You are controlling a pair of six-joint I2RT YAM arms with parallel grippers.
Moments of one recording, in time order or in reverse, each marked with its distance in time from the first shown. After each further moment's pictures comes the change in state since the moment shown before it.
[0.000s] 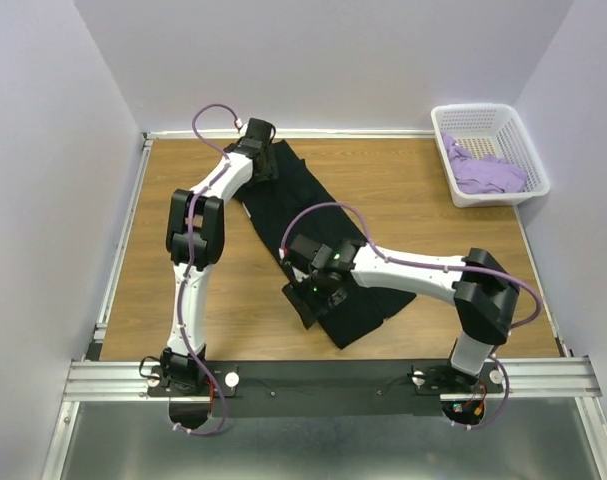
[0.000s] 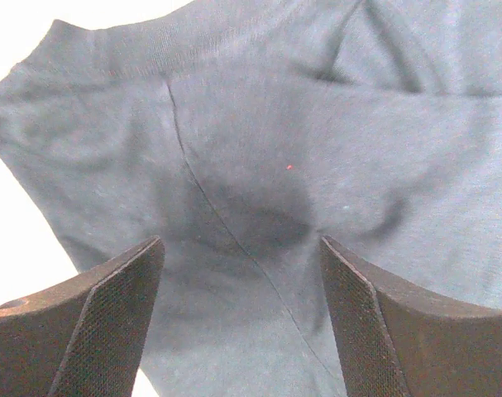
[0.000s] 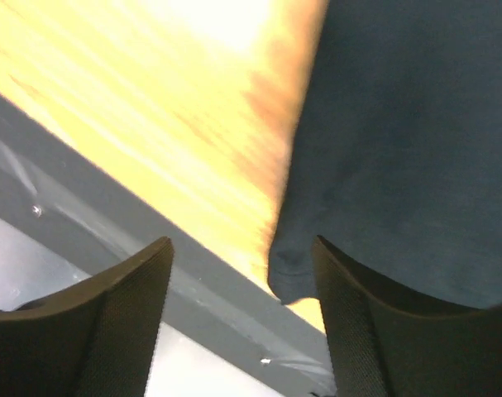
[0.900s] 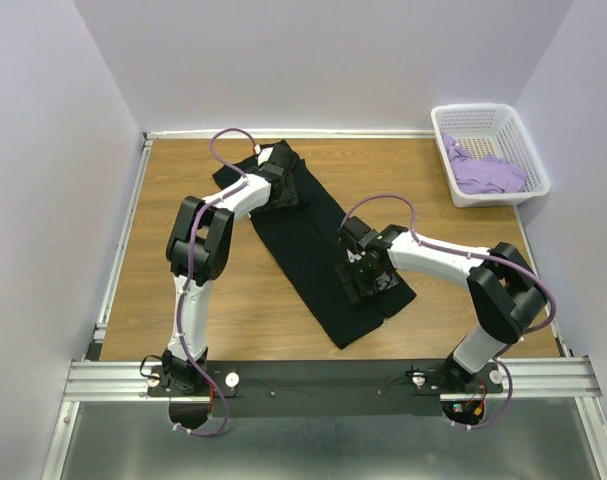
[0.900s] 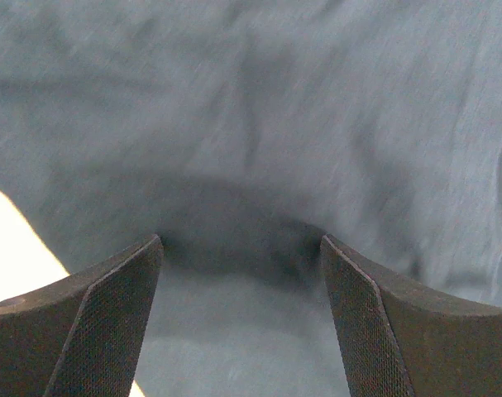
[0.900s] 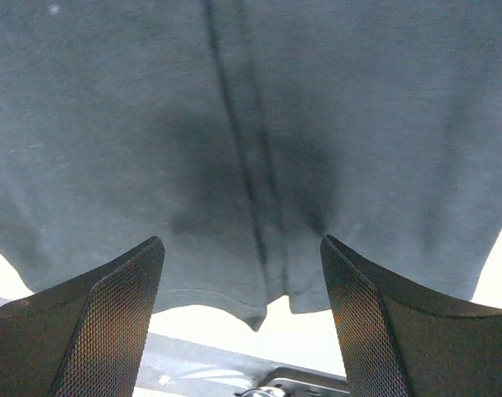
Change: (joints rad) left arm -0.151 -0.190 -0.342 0.079 -0.030 -0.150; right arm -0.331 -0.121 -0.250 0.026 0.158 -0.079
